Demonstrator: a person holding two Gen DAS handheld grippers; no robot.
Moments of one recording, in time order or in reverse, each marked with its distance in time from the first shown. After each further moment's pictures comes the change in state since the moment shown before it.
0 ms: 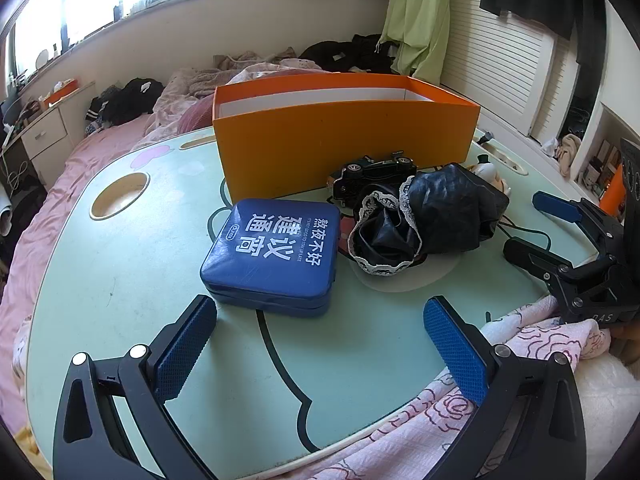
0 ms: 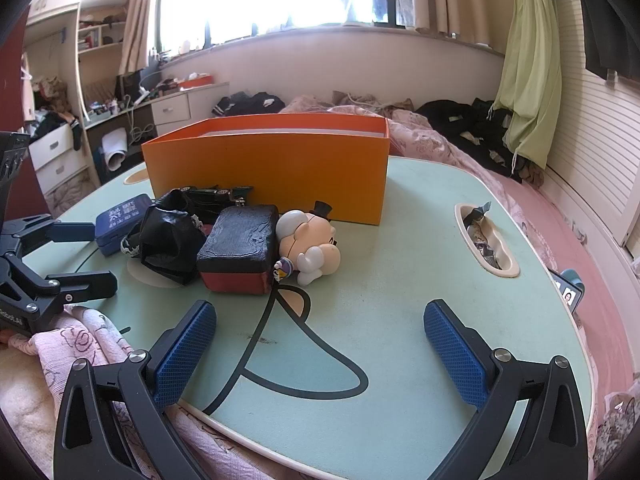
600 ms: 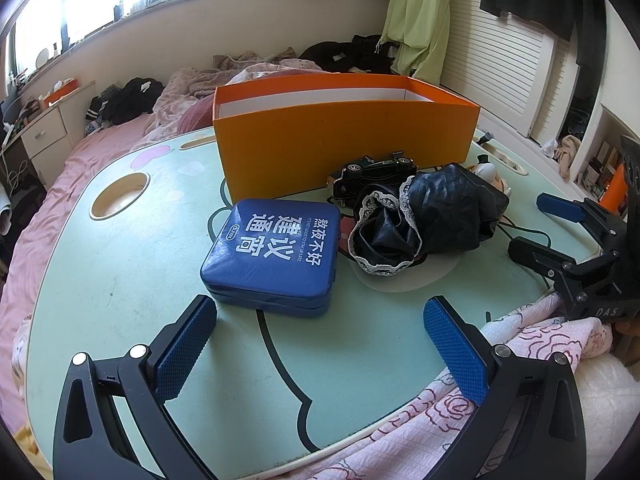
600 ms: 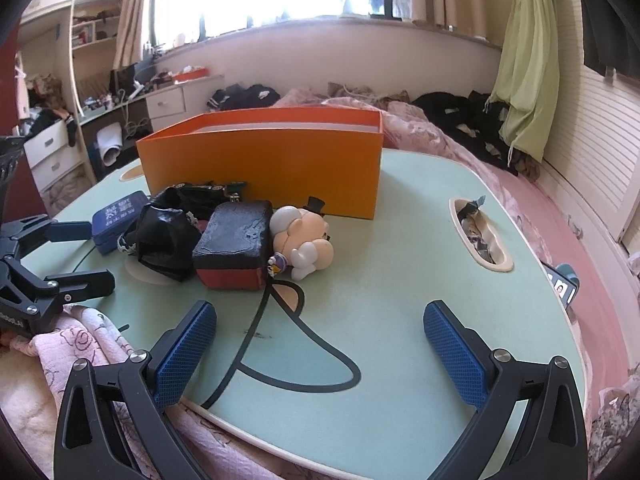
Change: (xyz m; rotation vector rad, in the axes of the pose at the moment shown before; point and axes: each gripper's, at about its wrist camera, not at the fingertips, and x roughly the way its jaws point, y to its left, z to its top) left arm -0.001 0.000 -0.001 -0.002 -0.001 -0.001; right arm -0.001 -0.007 0.008 0.012 0.057 -0.018
